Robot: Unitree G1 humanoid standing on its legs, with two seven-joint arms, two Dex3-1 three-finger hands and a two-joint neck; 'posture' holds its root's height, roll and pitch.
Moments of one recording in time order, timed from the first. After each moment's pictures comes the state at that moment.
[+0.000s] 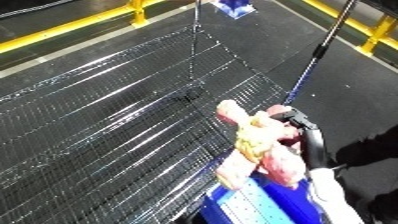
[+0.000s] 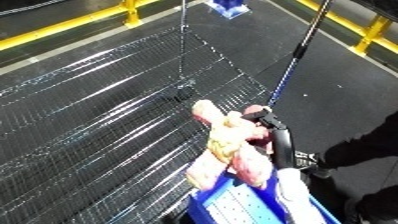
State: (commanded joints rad) left arm 0.18 0.33 -0.09 0.10 -0.43 -0.08 0.14; right arm 0.10 -0.48 -0.52 0.14 0.24 -0.19 -0.34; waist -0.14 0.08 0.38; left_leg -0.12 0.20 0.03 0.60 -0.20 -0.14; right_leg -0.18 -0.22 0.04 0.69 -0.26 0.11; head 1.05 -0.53
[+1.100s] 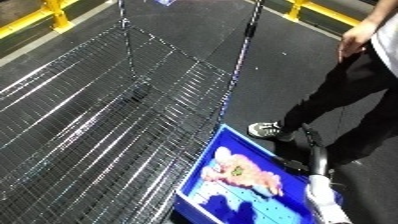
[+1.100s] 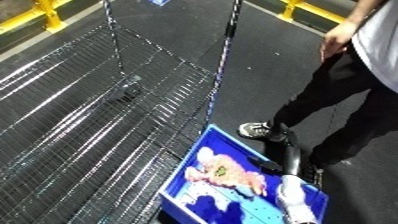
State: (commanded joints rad) left arm 0.16 0.37 -0.12 0.13 -0.42 -0.11 0.15; right arm 0.17 -0.51 -0.71 0.62 0.40 -0.21 -0.45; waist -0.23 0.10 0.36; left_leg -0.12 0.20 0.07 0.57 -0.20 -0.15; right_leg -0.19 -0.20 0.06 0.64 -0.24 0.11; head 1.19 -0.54
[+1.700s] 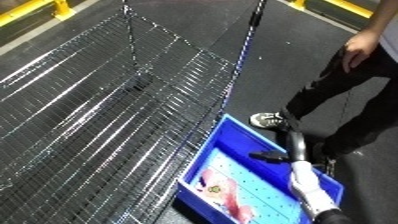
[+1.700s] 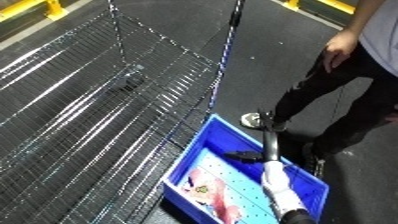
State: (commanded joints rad) left arm 0.18 0.35 -0.09 0.12 -0.43 -0.10 0.14; right arm 0.14 -0.46 -0.56 0.39 0.35 -0.22 -0.35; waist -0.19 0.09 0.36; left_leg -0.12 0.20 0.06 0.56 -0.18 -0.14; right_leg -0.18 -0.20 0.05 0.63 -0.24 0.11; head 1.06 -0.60
